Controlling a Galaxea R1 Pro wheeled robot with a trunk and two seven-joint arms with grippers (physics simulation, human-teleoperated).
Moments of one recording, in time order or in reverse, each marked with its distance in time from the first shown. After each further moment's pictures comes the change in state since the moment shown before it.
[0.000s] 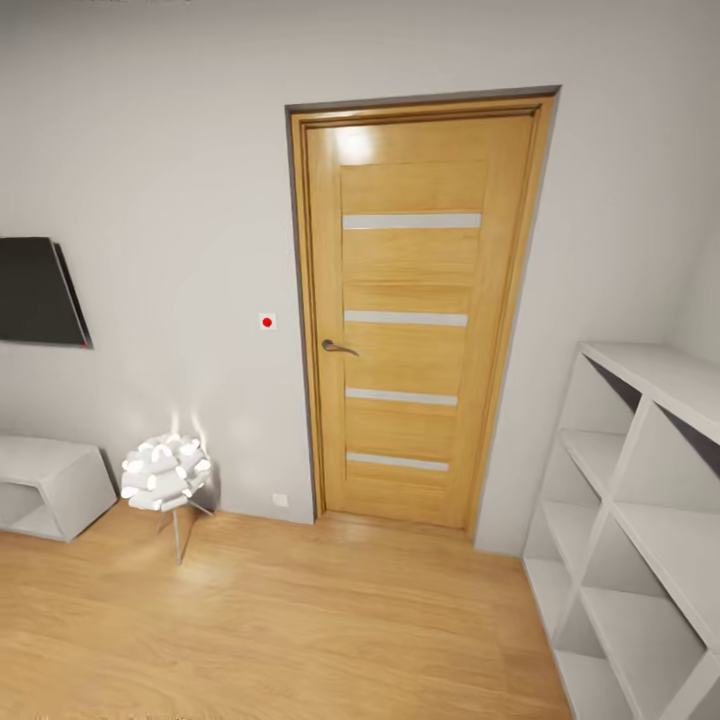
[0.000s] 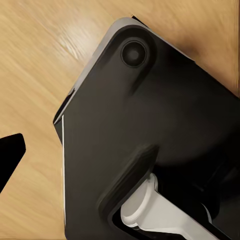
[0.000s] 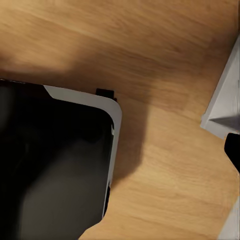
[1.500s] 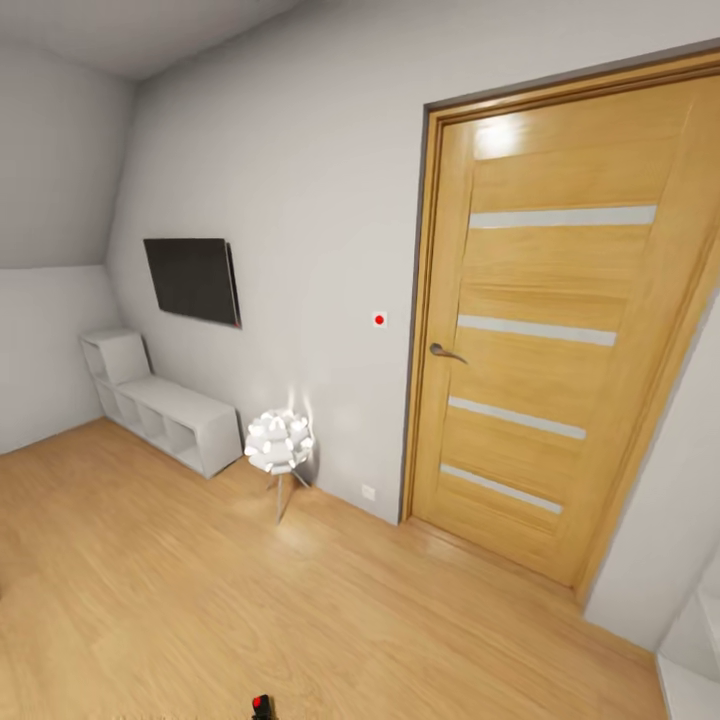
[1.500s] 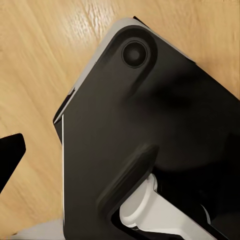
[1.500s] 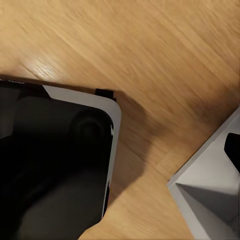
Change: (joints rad) left arm 0.000 0.000 0.004 0.001 0.006 -0.001 0.001; right arm 0.000 0.000 0.000 0.000 0.000 -0.001 -0.001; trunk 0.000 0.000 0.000
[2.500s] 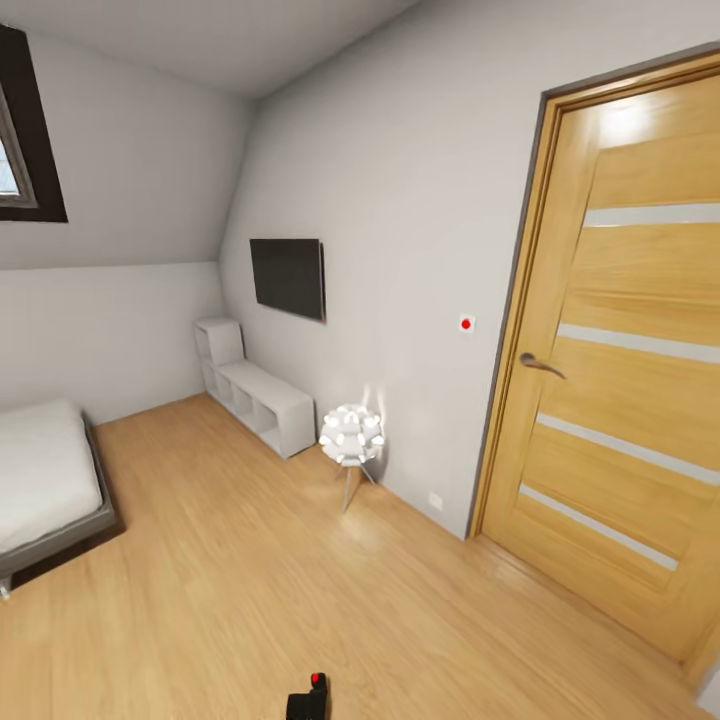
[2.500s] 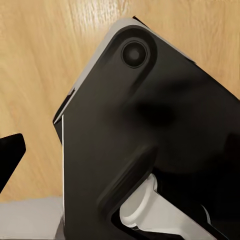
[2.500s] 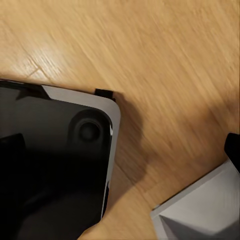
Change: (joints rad) left arm 0.000 0.000 -0.002 0.000 -0.001 0.000 -0.001; right arm 0.000 -0.002 0.000 0.000 0.000 -0.001 0.000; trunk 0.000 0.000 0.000
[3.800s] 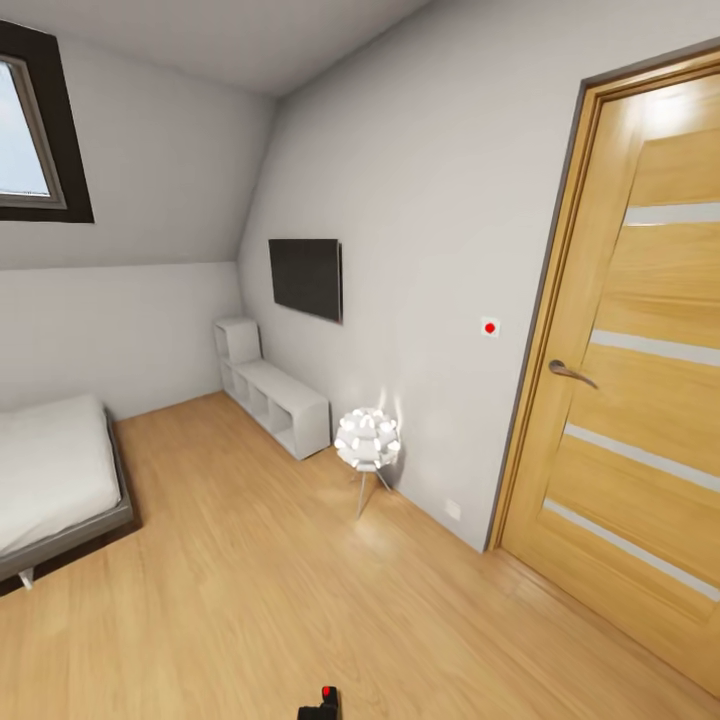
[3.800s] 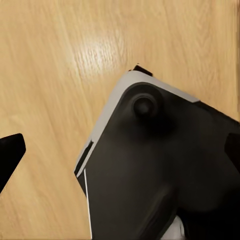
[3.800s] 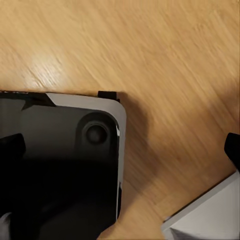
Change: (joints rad) left arm 0.000 0.071 -0.033 -0.114 -0.102 0.016 0.001; right arm 0.000 0.003 -0.013 0.003 -0.090 0.001 0.003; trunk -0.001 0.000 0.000
